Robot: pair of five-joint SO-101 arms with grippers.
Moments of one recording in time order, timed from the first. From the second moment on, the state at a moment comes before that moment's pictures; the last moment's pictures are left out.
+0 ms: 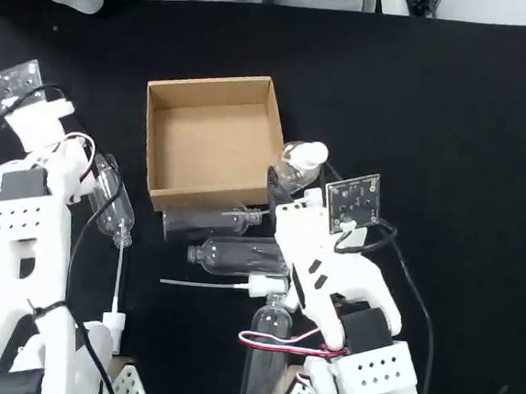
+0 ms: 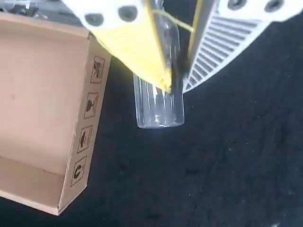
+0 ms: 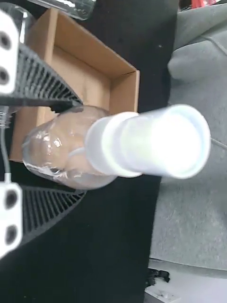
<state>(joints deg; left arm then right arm) -18.0 -35.4 42.8 52.2 9.8 -17.7 -80.7 81.0 27.3 -0.2</state>
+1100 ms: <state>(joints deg) -18.0 -35.6 57.4 32.2 10.9 -20.9 -59.6 50.5 39.0 3.4</state>
